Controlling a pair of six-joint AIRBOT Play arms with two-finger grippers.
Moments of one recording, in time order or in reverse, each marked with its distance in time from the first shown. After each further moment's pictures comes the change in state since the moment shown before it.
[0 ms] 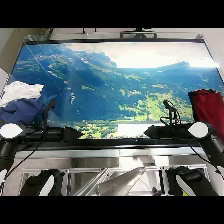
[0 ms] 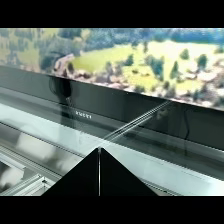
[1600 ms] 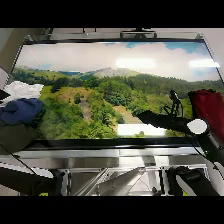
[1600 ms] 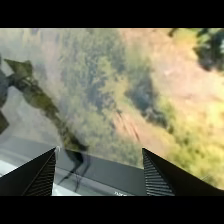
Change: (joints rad) left arm 0.776 -1.181 1.287 0.439 0.163 0.035; right arm 0.000 -0.063 0.000 0.200 -0.319 -0.064
